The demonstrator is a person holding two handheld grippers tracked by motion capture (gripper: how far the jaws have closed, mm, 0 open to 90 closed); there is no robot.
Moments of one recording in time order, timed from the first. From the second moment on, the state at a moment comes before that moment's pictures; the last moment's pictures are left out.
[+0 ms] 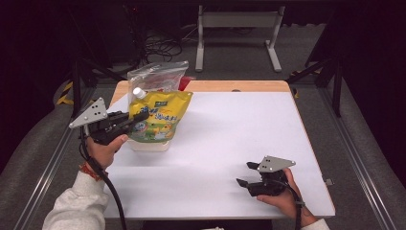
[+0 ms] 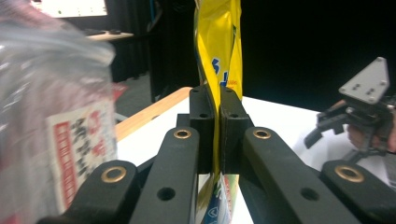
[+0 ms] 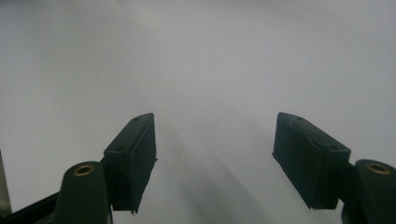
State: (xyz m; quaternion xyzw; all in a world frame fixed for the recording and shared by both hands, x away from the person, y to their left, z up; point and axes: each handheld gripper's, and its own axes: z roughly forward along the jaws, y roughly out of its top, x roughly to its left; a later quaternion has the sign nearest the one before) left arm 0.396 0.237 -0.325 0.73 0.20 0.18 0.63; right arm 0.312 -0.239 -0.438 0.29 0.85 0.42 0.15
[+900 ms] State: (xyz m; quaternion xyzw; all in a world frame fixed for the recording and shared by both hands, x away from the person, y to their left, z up) left arm 0.432 0.242 -0.391 0.74 0.25 0.16 0.60; right arm 0.310 -0.236 -0.438 0.27 0.85 0.42 0.14
